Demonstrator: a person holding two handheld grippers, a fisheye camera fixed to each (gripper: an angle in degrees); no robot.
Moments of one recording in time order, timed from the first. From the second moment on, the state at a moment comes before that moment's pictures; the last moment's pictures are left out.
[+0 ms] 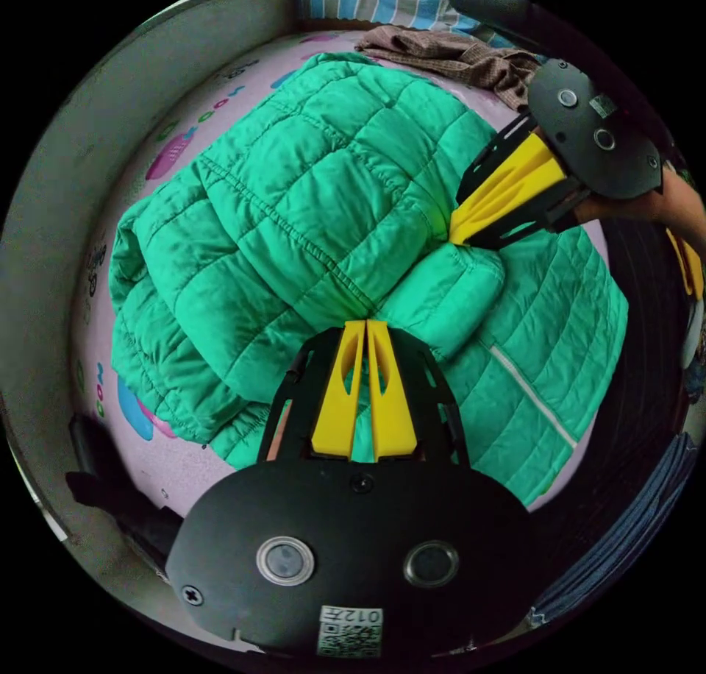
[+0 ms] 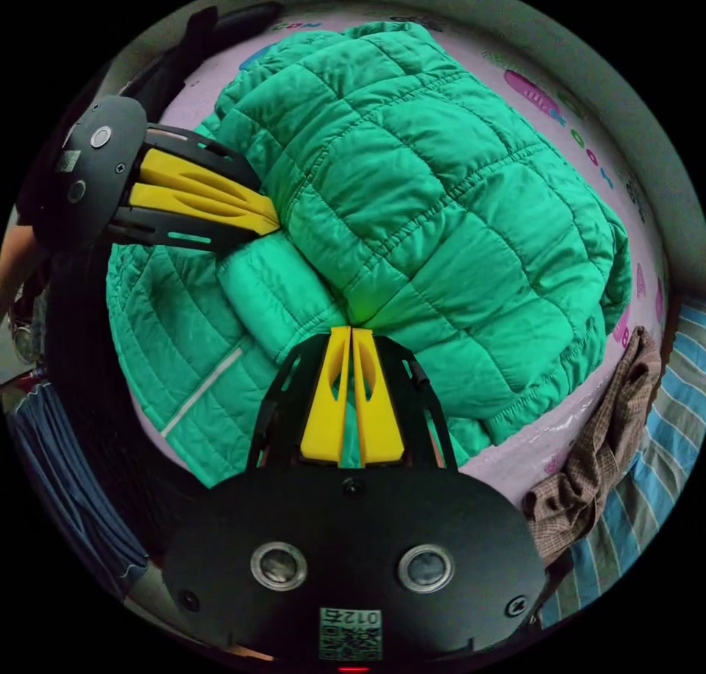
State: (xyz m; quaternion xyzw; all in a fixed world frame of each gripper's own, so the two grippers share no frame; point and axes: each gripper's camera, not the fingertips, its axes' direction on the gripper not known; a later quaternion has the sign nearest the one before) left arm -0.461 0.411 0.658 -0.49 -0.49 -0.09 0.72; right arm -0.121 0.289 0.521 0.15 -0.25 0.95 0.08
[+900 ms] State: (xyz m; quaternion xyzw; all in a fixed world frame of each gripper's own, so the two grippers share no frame) left arm -0.487 0.441 0.589 -0.45 -0.53 -0.10 0.71; right arm -0.159 0.204 0.539 0.14 -0.24 0.96 -0.03
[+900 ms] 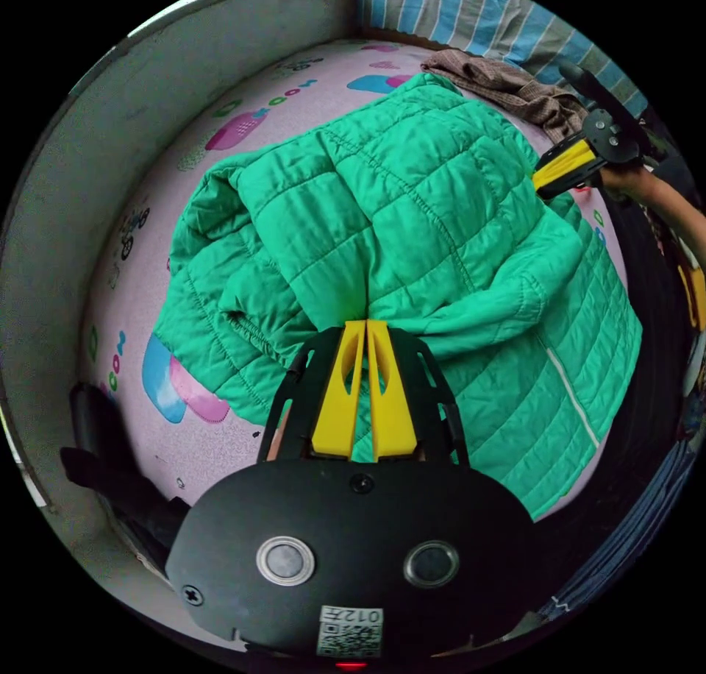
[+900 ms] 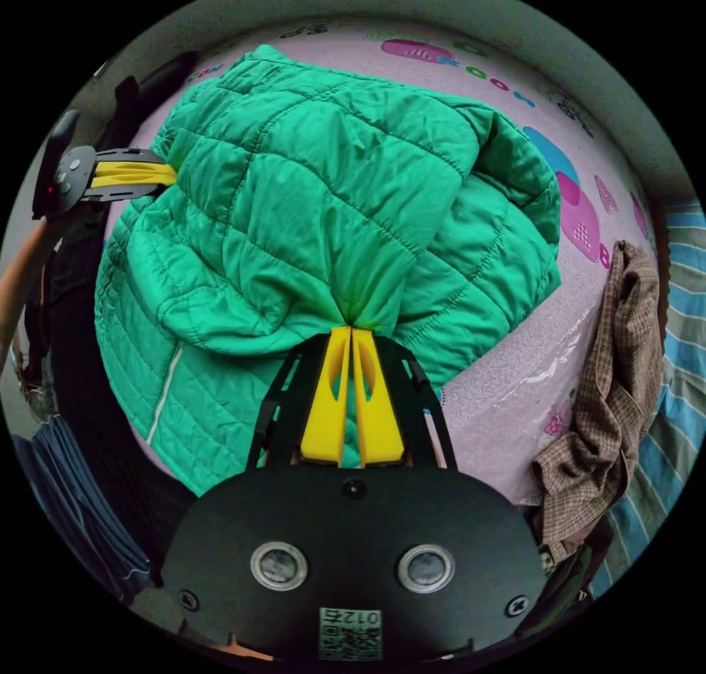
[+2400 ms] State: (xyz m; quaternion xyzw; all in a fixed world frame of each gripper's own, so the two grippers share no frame) left arm -0.333 0.606 0.727 -0.65 -0.30 0.04 0.70; right arm 0.086 0.030 0.450 0.22 -0.21 0.92 0.25
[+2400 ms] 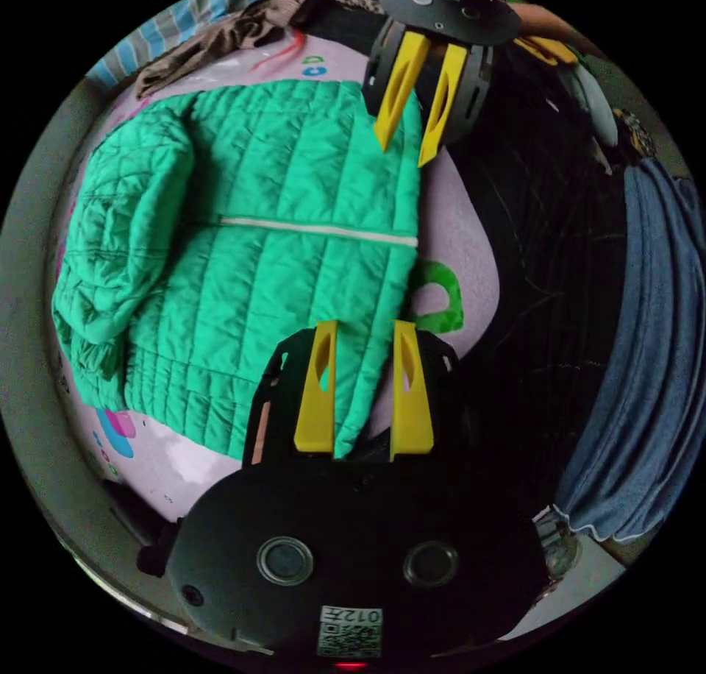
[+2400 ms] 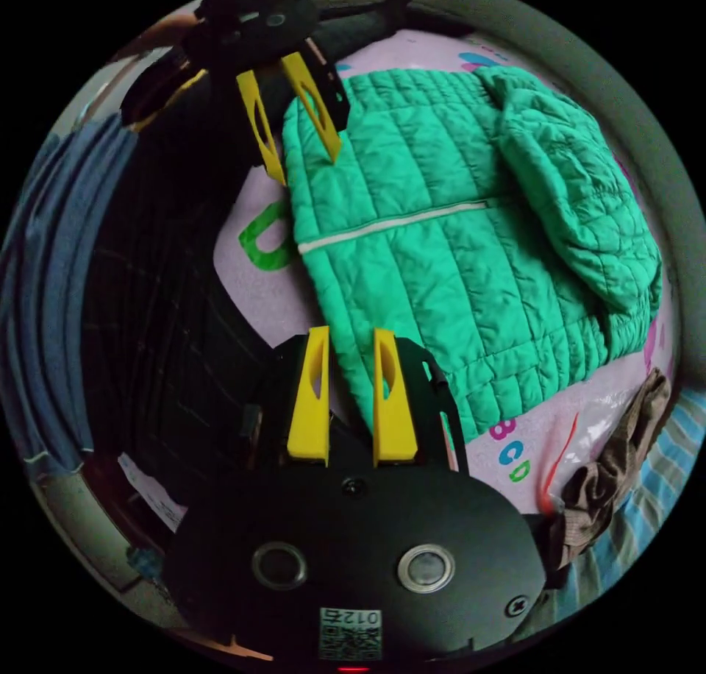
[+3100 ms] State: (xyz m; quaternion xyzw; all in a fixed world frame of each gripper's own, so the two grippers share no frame) left arm -0.354 0.588 0.742 -0.66 -0.32 0.04 0.68; right arm 0.083 0.036 0.474 0.19 -0.22 0.91 0.30
